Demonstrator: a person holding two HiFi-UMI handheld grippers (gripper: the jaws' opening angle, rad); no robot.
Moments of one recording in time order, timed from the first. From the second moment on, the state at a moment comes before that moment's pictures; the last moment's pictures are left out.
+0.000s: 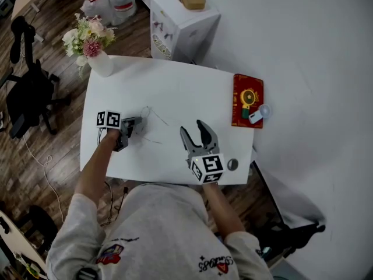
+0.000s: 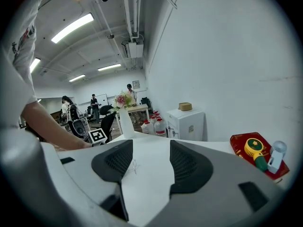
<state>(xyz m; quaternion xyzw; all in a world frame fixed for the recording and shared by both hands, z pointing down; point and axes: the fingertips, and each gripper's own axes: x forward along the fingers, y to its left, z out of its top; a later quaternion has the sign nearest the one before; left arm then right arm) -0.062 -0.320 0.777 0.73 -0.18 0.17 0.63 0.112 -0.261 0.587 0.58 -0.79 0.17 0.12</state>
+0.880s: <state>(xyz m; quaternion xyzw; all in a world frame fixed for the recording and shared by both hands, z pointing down) -0.068 -0.327 0.720 0.81 -0.23 0.24 0.48 0.098 -0.259 0.580 0.54 -0.81 0.20 0.10</state>
